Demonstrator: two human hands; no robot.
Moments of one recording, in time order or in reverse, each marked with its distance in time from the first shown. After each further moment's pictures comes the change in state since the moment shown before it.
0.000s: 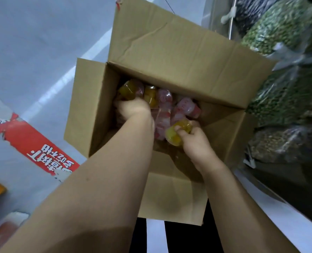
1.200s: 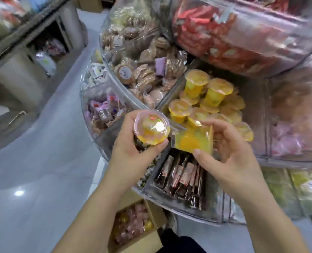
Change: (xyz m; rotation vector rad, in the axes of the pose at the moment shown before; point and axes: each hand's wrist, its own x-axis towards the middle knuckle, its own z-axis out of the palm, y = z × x) left_hand -0.718 0.237 -0.217 0.324 -1.347 1.589; right_hand -0.599 -0.199 -0.417 0.461 0.676 -0.890
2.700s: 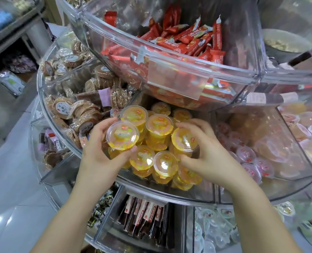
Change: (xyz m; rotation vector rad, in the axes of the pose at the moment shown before) left_hand 0.090 -0.008 0.081 0.146 0.035 -0.084; right_hand 0.102 0.055 -0.121 -0.493 -0.152 0.013
